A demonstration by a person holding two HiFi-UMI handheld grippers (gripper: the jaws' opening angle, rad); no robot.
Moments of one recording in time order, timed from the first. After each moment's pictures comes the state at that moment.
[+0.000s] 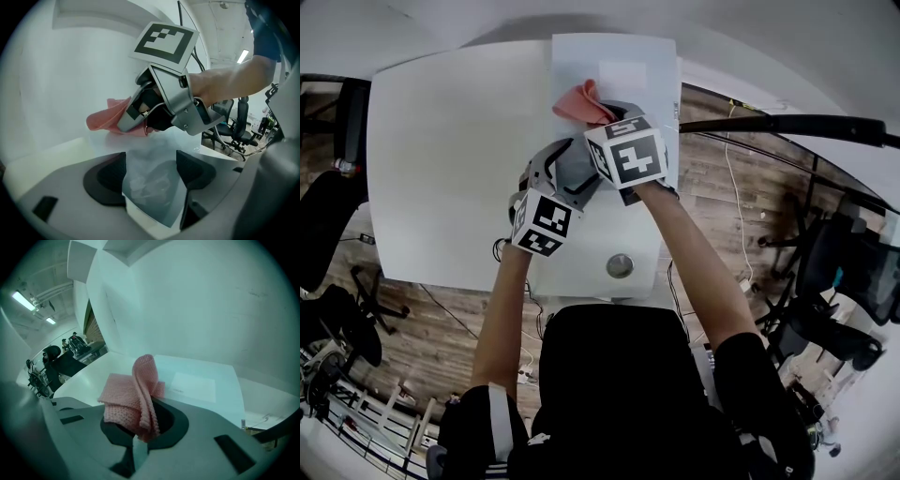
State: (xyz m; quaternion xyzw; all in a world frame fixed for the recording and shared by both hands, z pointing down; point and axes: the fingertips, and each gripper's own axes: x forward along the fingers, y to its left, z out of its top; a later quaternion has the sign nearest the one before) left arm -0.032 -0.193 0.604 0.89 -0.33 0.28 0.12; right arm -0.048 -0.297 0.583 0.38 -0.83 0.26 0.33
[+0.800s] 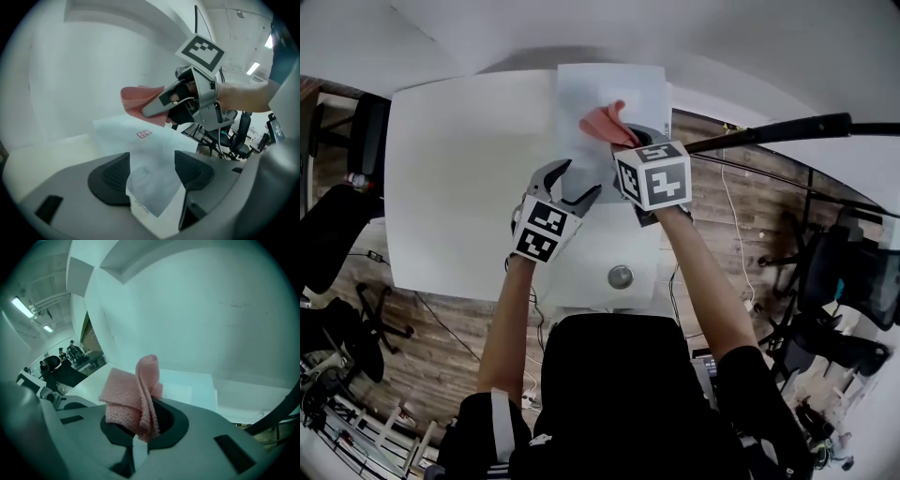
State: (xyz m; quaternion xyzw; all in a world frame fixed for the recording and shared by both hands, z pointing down) left arm -0.039 -0.197 0.559 0.89 -0.33 0.27 0.18; right arm -0.008 -0.291 0.524 0.41 -0.83 0.26 0.28
